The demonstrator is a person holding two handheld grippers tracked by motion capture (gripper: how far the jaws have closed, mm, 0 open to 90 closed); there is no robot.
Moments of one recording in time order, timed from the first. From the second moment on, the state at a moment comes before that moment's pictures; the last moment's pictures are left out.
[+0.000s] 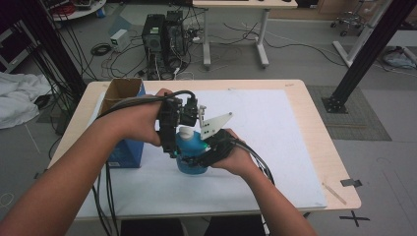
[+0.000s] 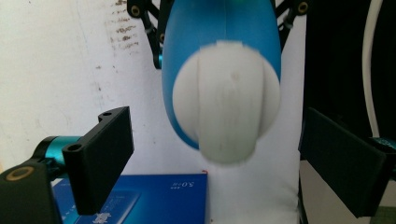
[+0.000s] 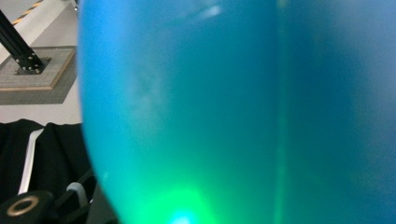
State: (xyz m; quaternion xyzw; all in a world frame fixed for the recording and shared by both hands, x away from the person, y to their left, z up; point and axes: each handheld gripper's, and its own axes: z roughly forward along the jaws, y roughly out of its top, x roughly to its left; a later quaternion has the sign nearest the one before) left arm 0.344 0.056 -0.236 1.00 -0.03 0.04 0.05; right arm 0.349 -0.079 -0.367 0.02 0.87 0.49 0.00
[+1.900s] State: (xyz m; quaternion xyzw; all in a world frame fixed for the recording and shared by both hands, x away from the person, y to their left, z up) left arm 0.344 0.045 -0.253 1.00 -0.05 0.03 0.04; right arm 0.347 -0.070 -0.358 0.02 0.86 0.51 -0.01
